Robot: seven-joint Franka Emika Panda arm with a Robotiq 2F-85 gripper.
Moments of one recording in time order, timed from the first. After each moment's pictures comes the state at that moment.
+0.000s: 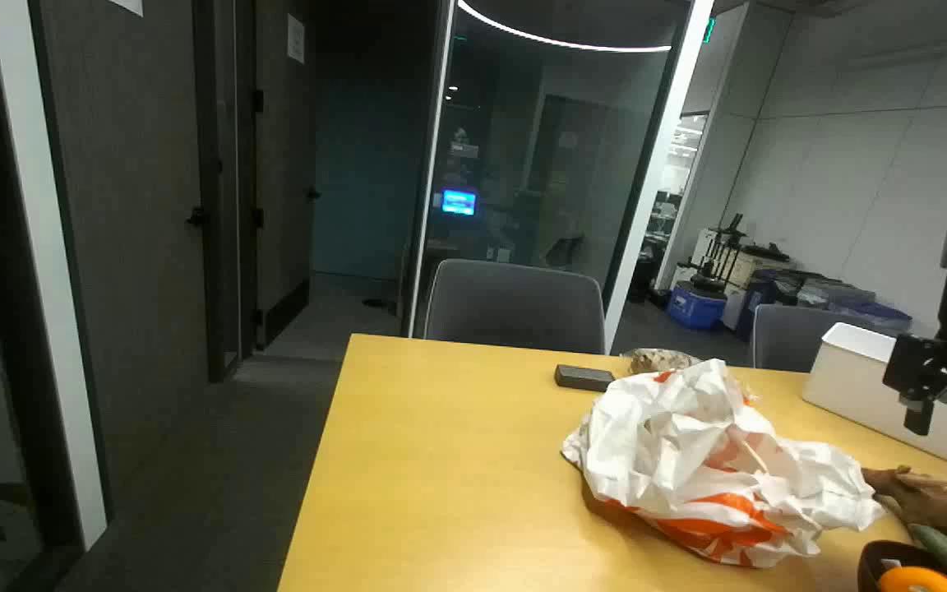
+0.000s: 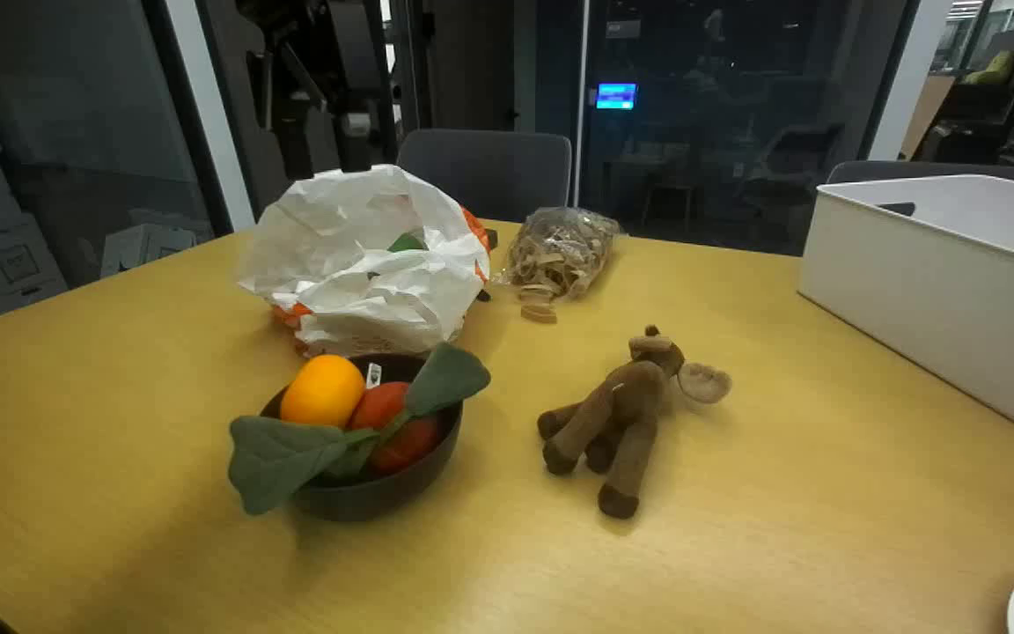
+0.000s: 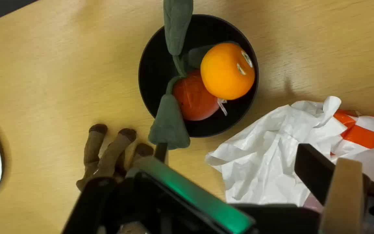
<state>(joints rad) -0.11 -0.33 0.08 -2.25 -0.18 1.80 0.27</state>
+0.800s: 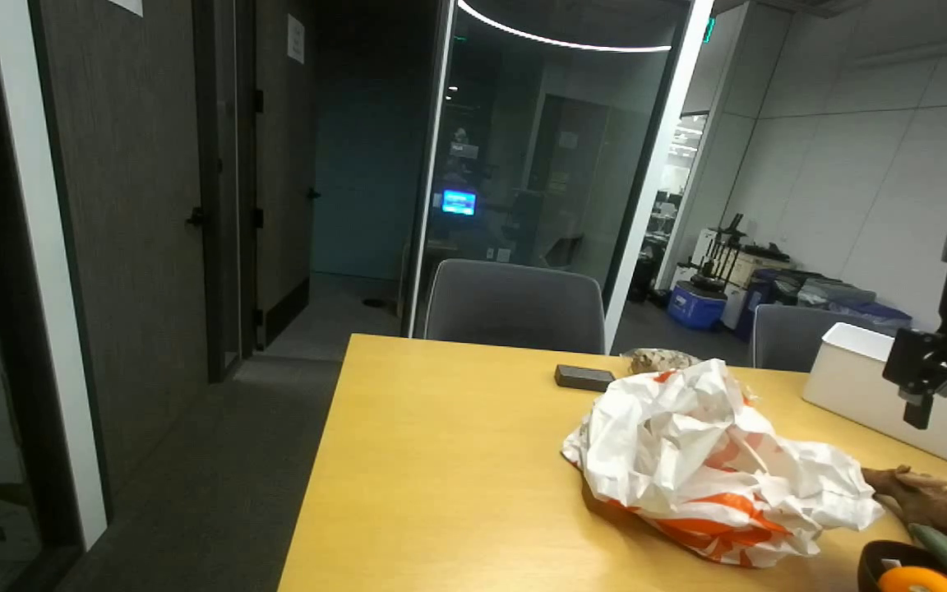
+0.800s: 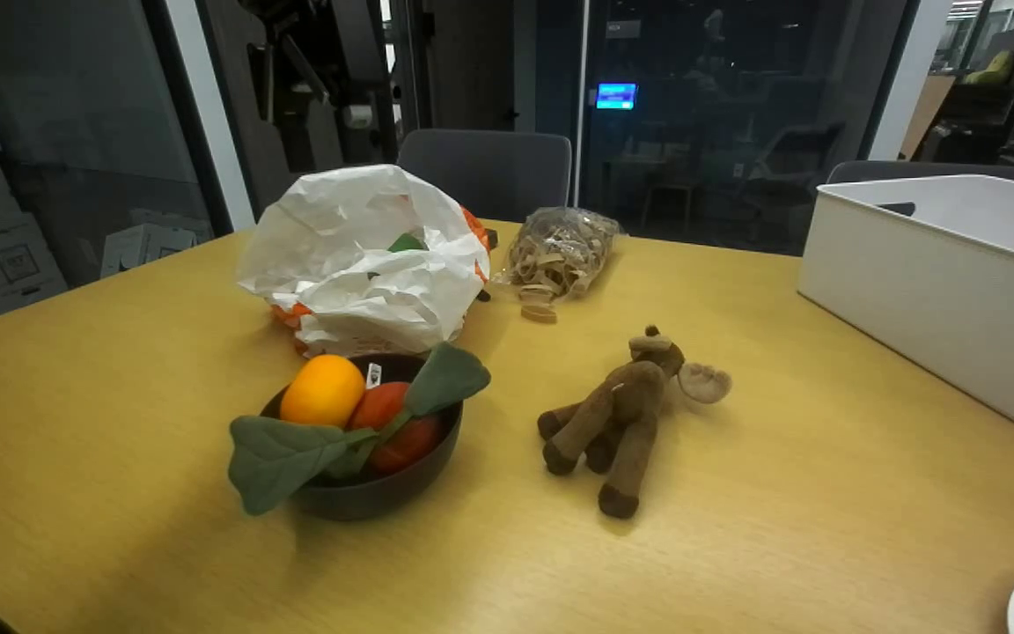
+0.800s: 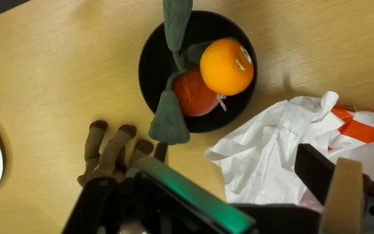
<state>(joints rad) -0.10 -0.33 0.08 -2.24 -0.18 1.80 0.27</state>
